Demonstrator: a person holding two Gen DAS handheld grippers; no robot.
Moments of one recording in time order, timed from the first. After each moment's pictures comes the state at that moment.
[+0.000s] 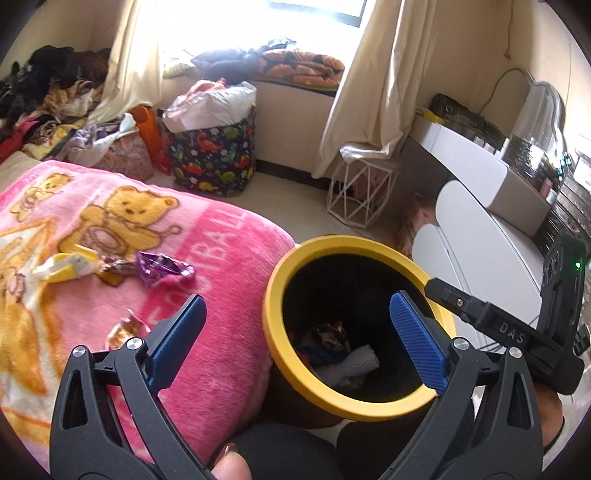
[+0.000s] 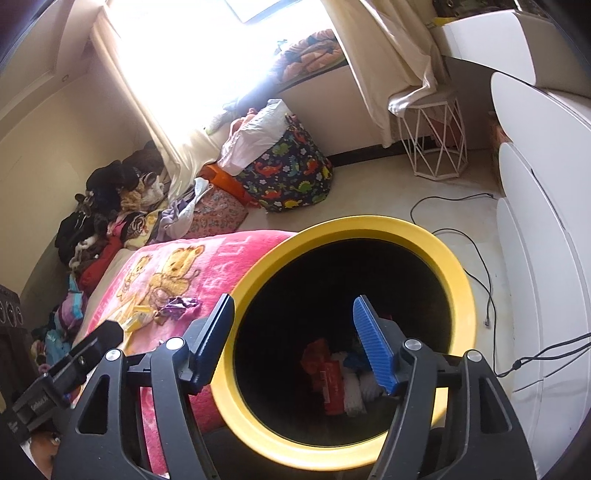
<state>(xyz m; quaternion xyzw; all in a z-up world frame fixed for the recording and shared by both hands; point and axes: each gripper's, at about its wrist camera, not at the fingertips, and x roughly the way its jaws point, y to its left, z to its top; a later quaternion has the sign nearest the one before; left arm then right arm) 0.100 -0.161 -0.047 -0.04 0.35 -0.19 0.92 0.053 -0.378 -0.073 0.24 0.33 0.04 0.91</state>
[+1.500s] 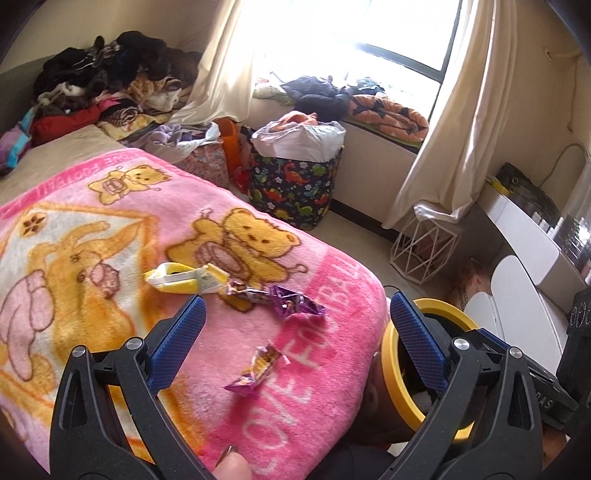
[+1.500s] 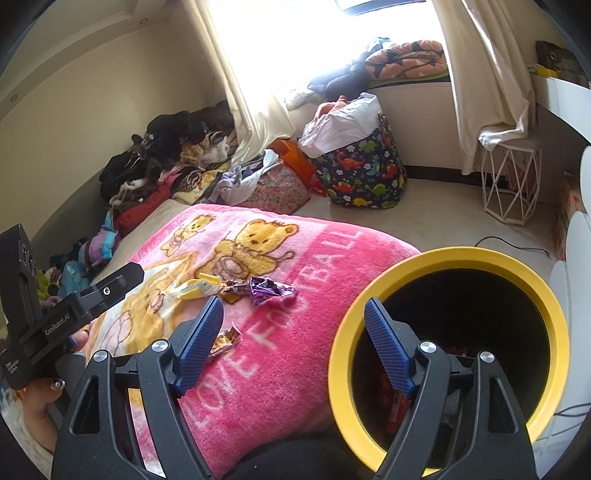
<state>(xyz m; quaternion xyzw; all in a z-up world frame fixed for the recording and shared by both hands) 0.108 -0.024 -0.025 -0.12 0.30 -0.06 0.94 0.096 -0.256 -0.039 0.13 0.33 0.17 0.92</state>
